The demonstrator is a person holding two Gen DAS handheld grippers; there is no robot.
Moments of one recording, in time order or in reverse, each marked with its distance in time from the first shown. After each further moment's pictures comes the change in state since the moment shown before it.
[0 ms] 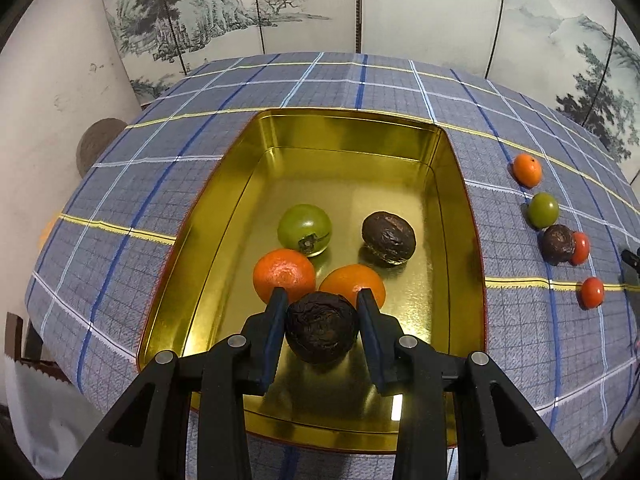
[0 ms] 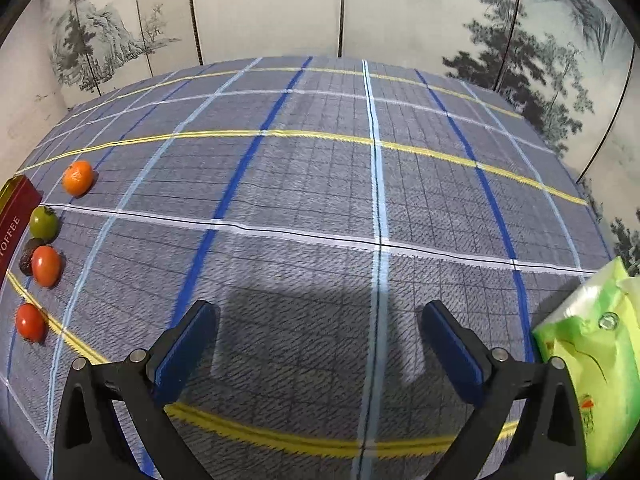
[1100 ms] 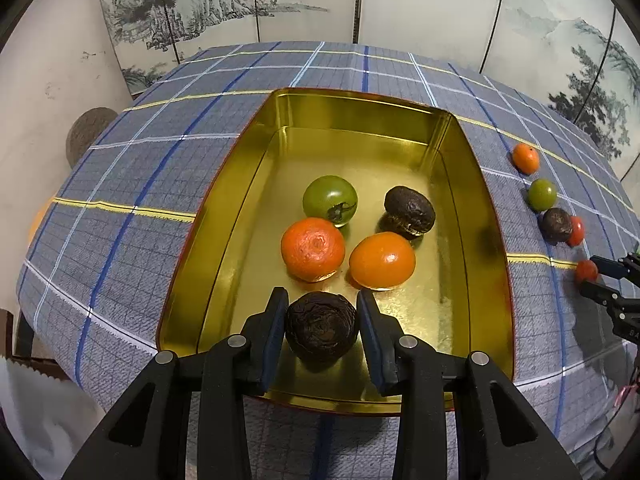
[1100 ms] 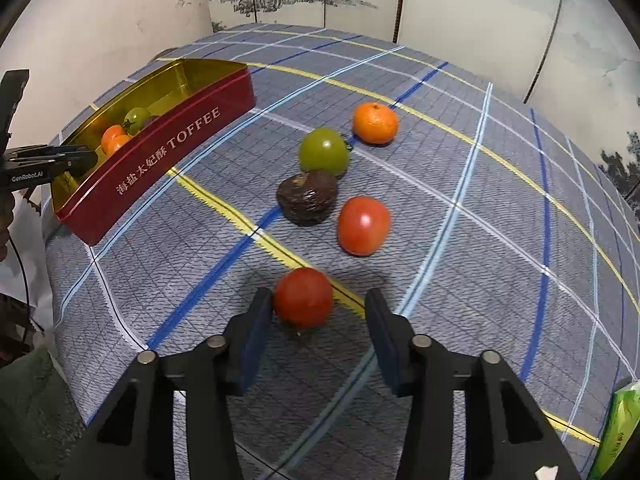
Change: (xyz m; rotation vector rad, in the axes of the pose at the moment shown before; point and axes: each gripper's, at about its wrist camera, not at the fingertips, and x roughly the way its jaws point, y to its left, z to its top) left arm 0.000 0.024 -0.016 -0.001 0.029 -0.053; right arm -0.039 0.212 -0.022 -0.423 0.089 0.297
